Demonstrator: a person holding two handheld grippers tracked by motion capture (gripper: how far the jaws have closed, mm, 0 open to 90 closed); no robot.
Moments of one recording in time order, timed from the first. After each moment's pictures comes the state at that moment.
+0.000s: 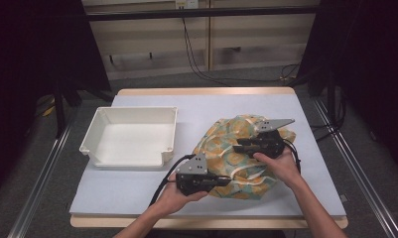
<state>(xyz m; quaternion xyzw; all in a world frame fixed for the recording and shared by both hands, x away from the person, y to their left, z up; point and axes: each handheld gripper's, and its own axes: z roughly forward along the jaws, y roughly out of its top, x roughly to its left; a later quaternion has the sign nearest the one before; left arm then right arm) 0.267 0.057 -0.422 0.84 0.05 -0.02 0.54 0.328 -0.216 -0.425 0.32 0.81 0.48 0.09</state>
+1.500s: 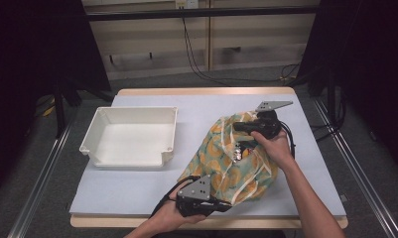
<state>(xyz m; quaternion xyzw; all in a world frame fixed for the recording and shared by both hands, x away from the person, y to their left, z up) 0.228 0.059 -0.438 0.86 -0.01 -0.06 0.50 0.378 -0.219 -0.413 0.35 0.78 0.50 0.11</state>
